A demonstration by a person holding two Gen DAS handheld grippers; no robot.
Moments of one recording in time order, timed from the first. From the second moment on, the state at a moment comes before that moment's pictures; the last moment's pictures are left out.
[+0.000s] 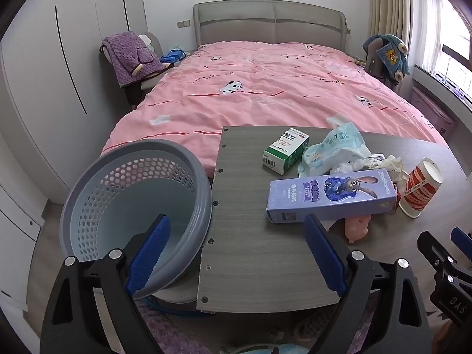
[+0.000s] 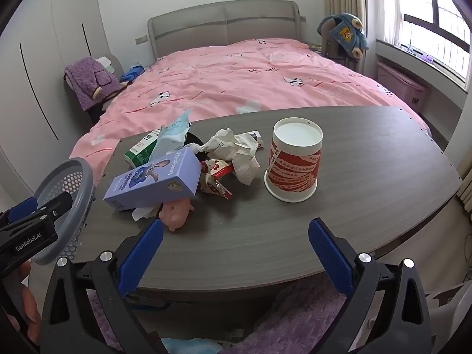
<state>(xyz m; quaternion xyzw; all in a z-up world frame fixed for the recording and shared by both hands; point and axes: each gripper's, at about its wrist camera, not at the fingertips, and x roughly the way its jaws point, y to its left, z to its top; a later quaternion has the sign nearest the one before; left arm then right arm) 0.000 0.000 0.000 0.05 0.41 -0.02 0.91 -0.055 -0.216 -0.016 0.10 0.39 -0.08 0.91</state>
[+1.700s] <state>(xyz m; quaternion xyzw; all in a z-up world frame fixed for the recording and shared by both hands) -0.008 0.010 0.003 0.04 0.39 -0.01 0.92 -0.056 -0.204 -0.009 0.10 0.38 -0.08 0.91</state>
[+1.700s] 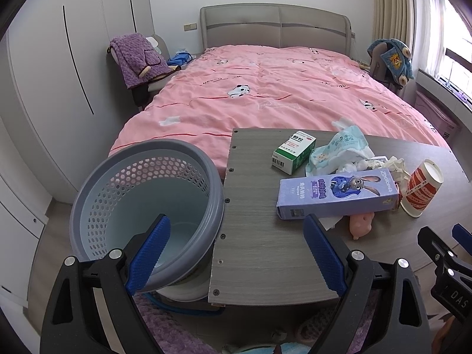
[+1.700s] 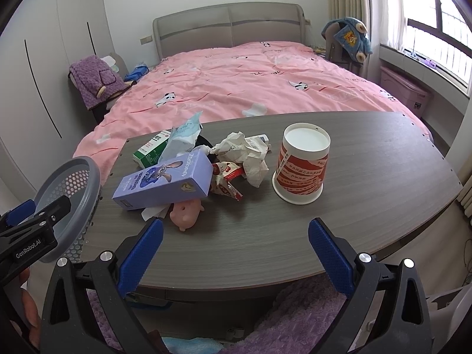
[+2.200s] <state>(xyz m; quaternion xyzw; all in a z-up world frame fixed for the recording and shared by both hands) -0.008 0.010 0.003 0.04 0.39 -0.01 0.92 -0.057 -0.205 -0.008 0.10 0.38 -0.08 0.92</state>
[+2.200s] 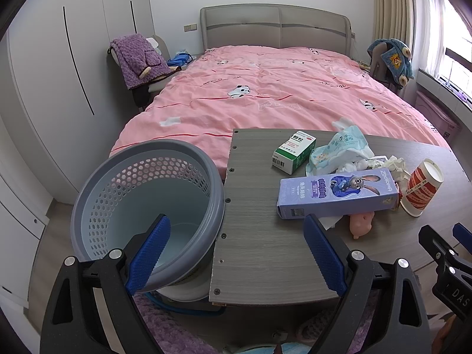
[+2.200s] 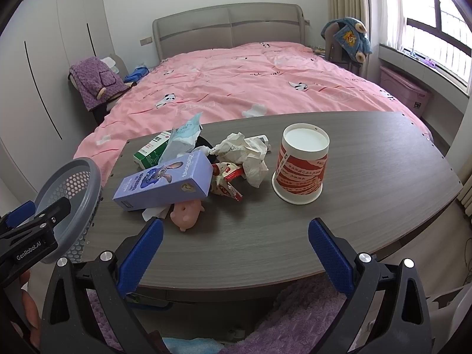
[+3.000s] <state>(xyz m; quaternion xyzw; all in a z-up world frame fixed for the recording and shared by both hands) -0.008 0.012 0.005 0.04 0.39 -0.01 0.92 -0.057 -0.205 -0.009 0.10 0.39 -0.07 0.91</state>
